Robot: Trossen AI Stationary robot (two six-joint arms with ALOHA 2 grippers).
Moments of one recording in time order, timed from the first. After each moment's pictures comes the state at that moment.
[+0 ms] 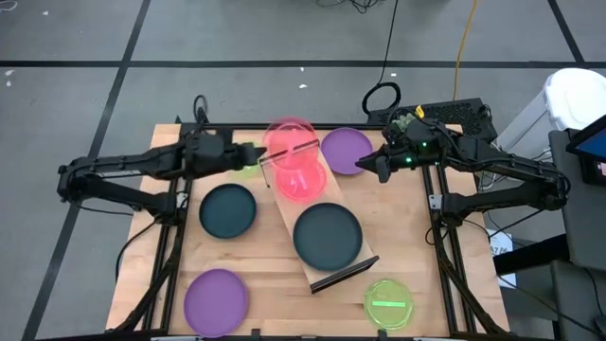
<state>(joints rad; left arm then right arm) 0.13 1.06 1.03 -0.37 -0.35 -1.11 -0.25 0.99 1.09 -0.57 -0.13 0.69</state>
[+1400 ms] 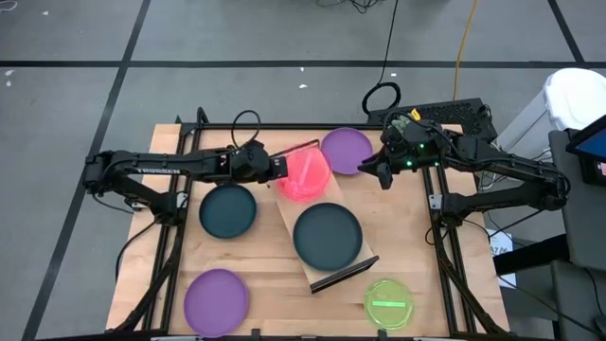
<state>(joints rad) 0.12 1.35 1.08 -0.49 -0.29 -1.30 -0.25 0.99 1.09 -0.64 -0.13 0.51</state>
